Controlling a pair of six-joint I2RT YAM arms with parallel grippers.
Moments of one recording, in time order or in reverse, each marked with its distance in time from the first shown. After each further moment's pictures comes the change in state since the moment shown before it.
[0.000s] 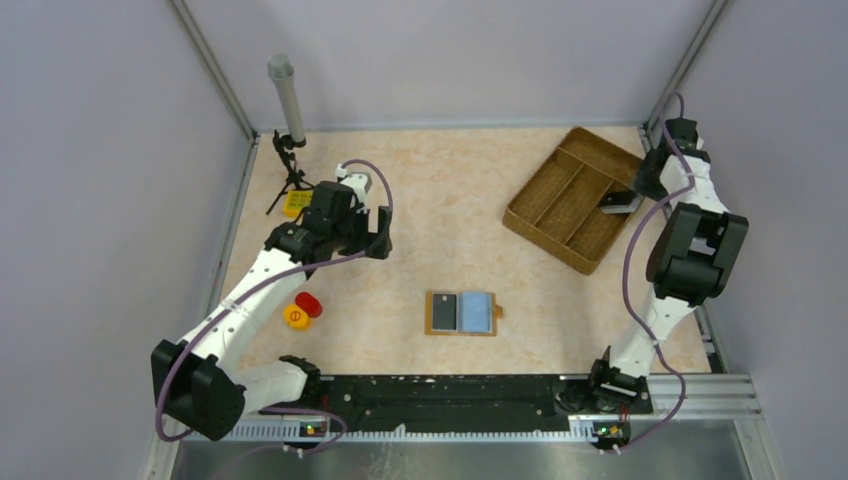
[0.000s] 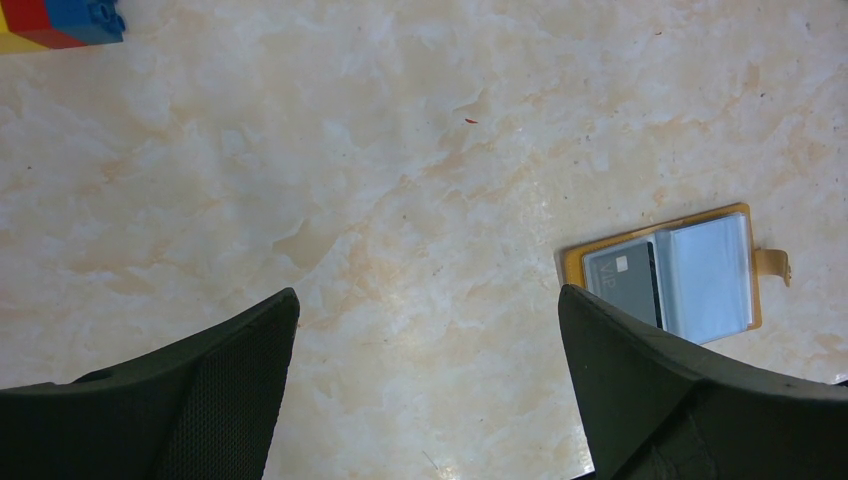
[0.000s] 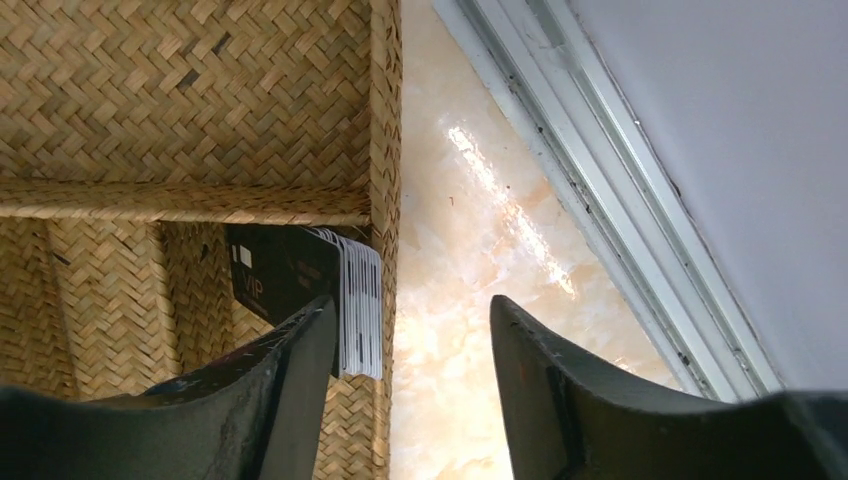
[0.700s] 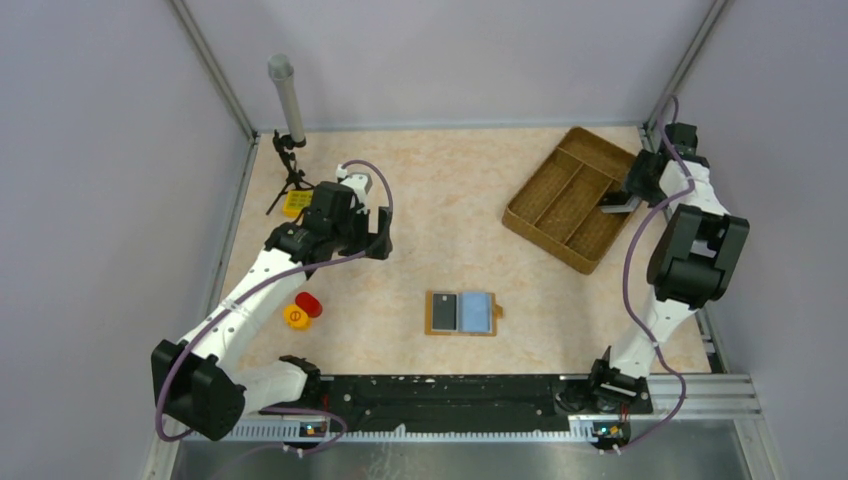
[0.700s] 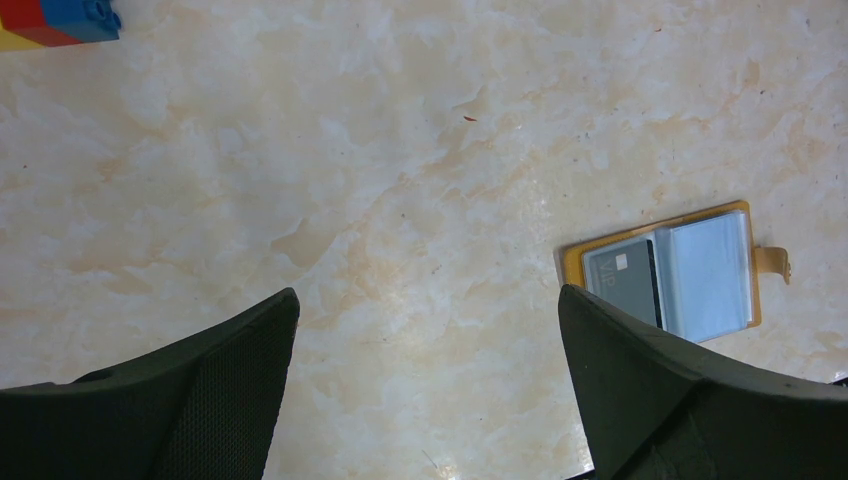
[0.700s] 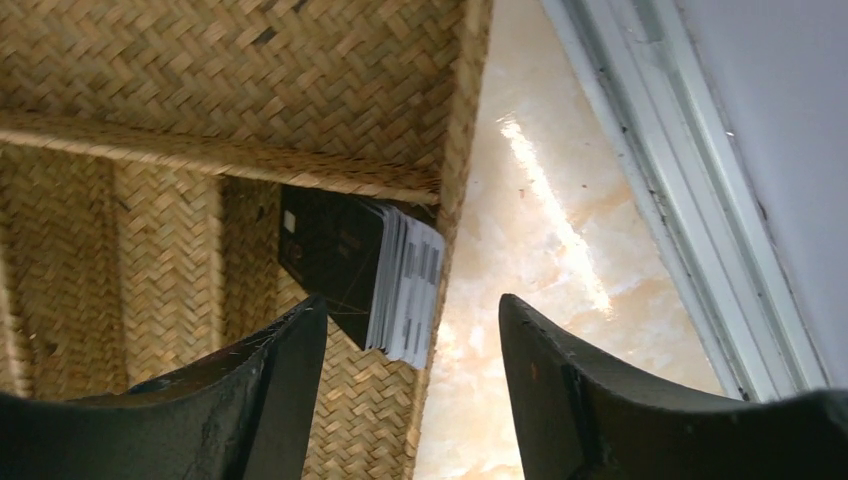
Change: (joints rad) left arm 0.000 0.000 -0.002 0.000 0.004 0.000; right arm -0.006 -0.029 -0.062 0.060 -0.136 -0.034
